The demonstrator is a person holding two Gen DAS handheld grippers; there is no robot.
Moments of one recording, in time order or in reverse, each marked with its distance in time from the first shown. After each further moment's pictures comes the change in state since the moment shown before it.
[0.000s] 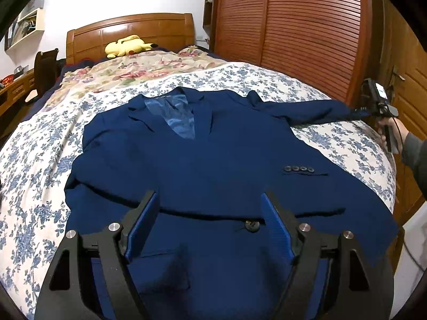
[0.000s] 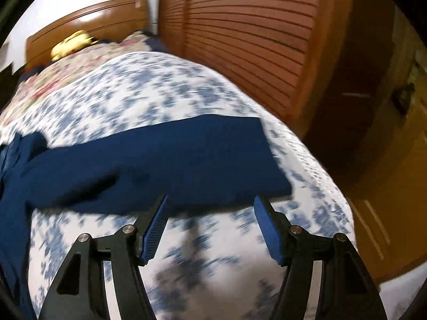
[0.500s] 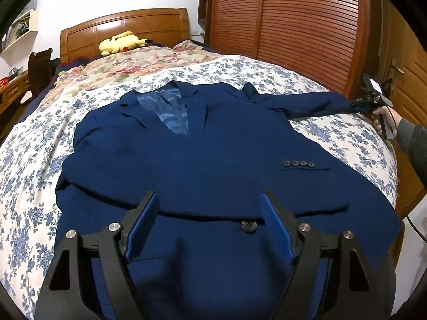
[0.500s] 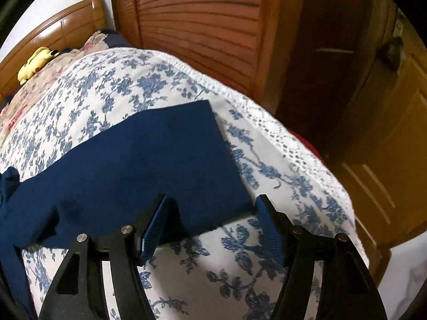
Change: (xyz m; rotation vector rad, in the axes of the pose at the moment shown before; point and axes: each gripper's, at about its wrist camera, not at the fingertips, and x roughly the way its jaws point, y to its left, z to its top) left arm 0.012 -0.007 0.000 0.019 0.030 -0.012; right arm 0.051 -0.042 0.022 0.167 0.130 -0.027
